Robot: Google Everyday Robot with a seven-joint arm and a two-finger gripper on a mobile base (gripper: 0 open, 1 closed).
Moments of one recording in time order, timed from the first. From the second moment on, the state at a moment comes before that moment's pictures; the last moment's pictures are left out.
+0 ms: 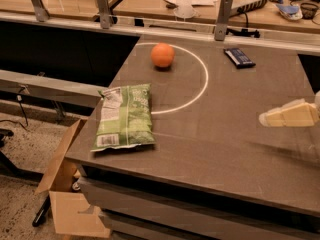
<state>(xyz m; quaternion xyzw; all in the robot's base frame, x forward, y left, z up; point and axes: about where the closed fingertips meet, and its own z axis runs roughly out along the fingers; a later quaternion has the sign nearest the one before) 0.498 -0.312 0.897 -0.24 0.86 -0.01 0.44</state>
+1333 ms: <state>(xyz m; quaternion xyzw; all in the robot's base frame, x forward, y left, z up) 0.587 -0.282 0.886 -0.18 0.81 0.05 0.56</state>
